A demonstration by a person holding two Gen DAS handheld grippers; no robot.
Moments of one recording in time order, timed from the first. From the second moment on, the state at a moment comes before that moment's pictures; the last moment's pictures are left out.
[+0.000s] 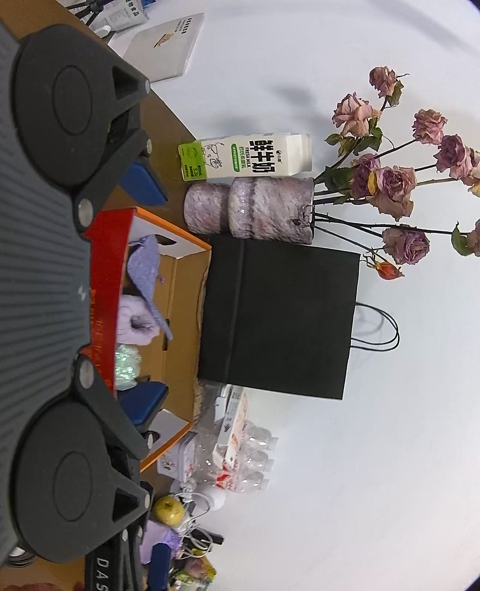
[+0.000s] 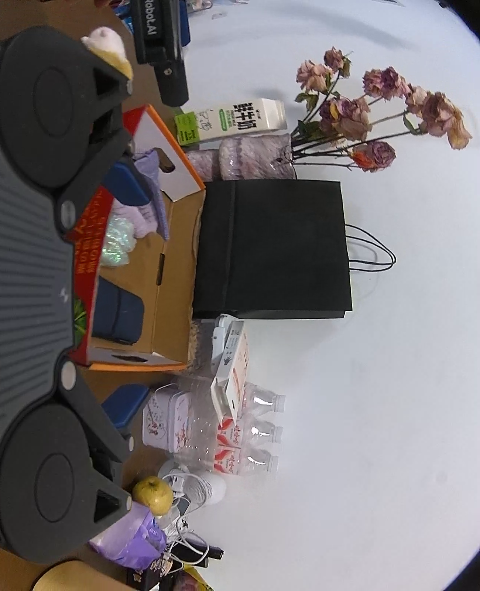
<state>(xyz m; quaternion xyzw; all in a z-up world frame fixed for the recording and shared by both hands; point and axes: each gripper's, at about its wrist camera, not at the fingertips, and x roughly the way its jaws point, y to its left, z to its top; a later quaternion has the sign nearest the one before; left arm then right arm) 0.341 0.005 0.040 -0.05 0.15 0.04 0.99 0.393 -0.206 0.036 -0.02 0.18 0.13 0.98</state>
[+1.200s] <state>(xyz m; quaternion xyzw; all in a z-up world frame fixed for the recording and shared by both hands) 0.241 -0.020 0.005 -0.03 0.22 0.02 0.98 0.273 -0.267 -0.002 -0.07 0.21 0.14 0.97</state>
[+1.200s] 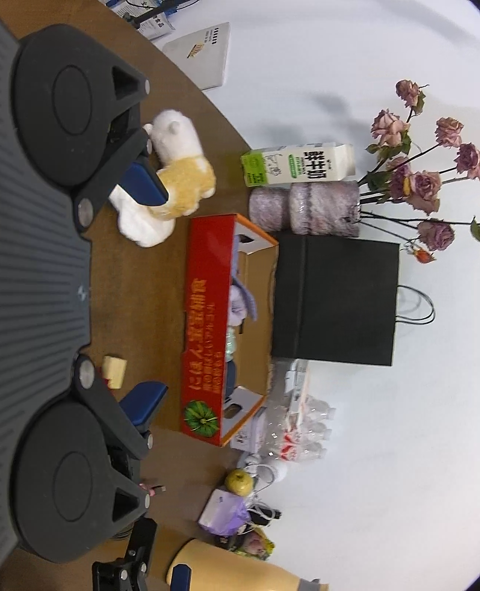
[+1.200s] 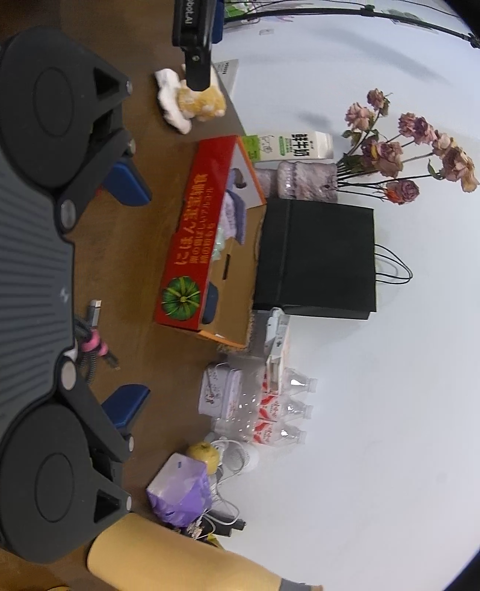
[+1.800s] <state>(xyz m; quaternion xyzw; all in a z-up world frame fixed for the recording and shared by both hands) 0.219 -0.045 -0.028 -0.01 0.27 0.02 0.96 0.252 -0.310 -0.058 -0.08 0.27 0.14 0.95</state>
